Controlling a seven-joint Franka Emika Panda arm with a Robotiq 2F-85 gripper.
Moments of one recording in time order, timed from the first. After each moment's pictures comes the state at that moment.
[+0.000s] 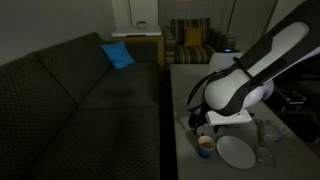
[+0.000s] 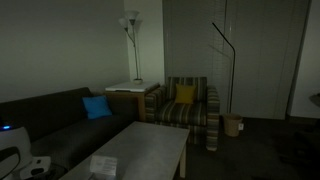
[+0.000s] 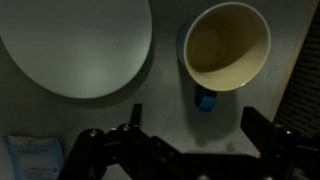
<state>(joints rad) 0.32 1.48 0.04 -1.19 0.02 2.69 0.34</state>
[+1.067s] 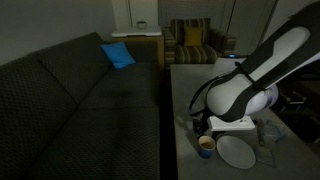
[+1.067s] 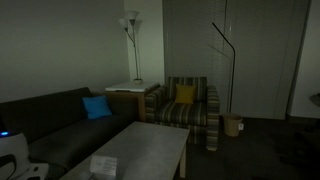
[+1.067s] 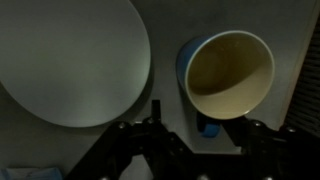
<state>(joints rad) 0.31 1.48 0.05 -1.24 0.07 2.72 0.34</state>
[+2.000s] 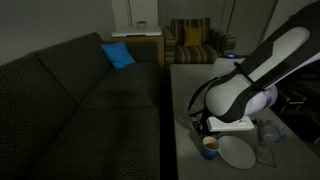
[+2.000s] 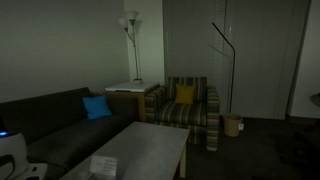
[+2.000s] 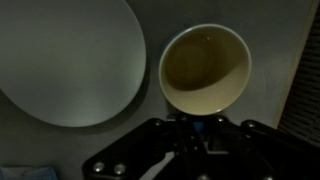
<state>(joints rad) 0.32 1.48 0.05 -1.24 0.07 2.72 0.33</state>
